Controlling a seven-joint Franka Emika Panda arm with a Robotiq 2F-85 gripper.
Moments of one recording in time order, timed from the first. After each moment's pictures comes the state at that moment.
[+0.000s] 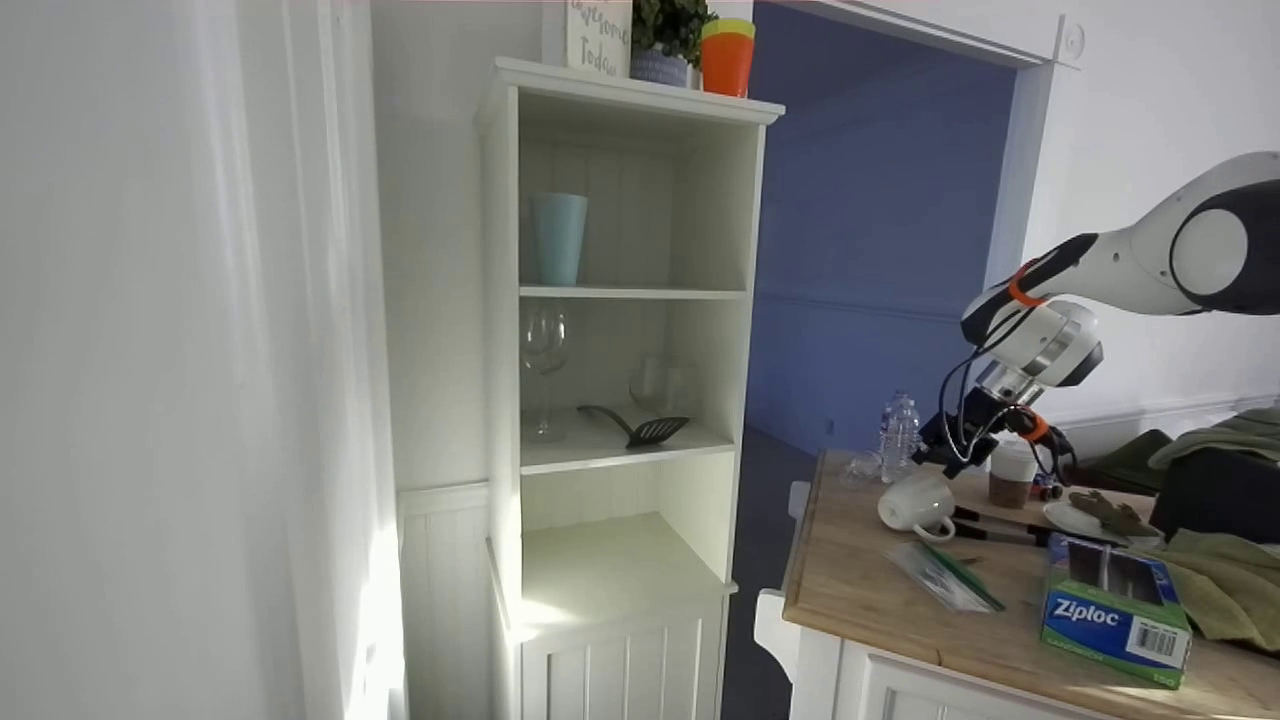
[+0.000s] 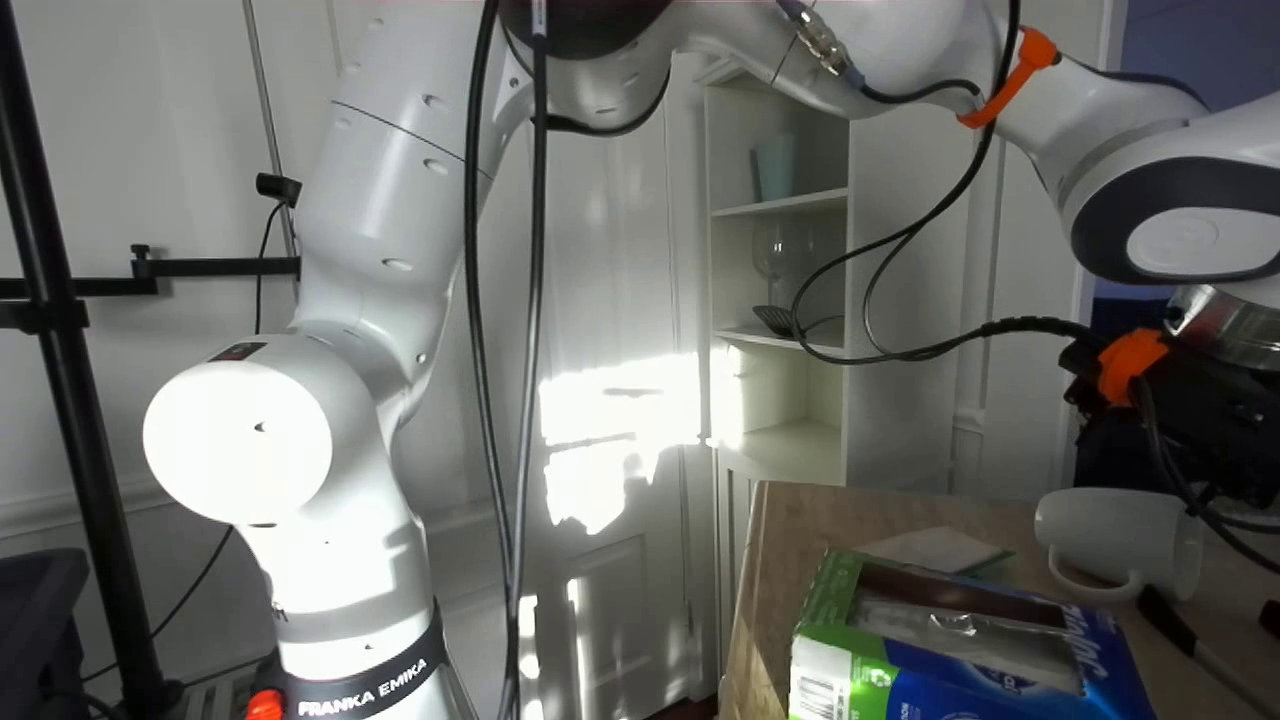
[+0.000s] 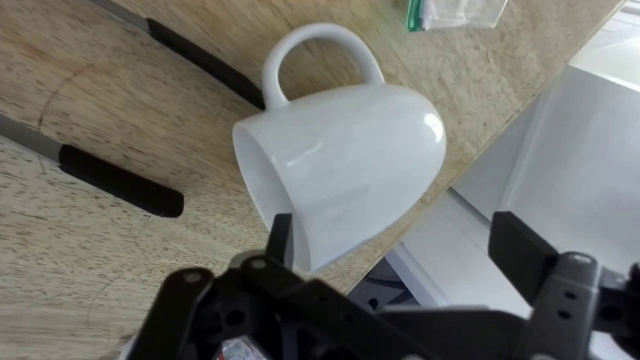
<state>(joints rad) -0.44 0.45 -0.19 -1.68 0.70 2.12 -0.81</state>
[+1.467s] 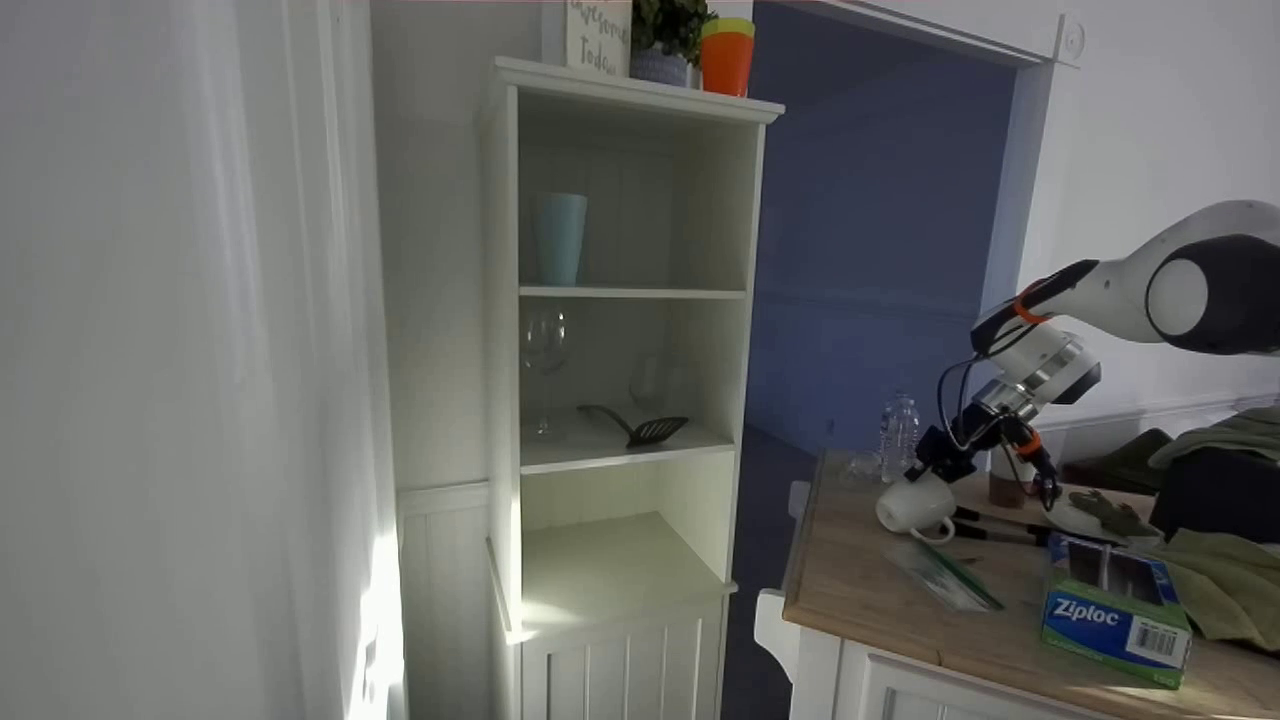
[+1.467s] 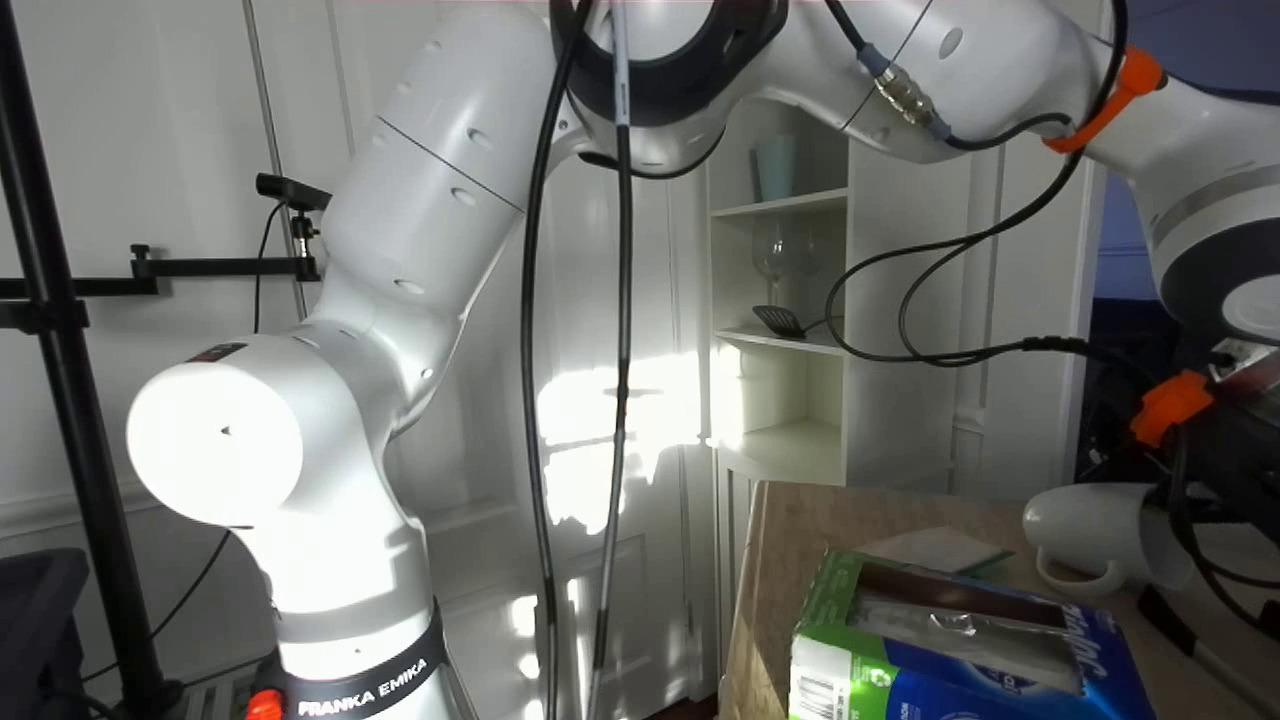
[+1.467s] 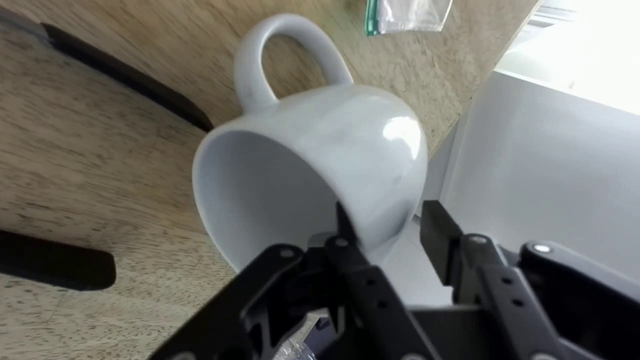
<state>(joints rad) -0.57 0.62 -0.12 -1.49 0.81 1.87 -0.83</state>
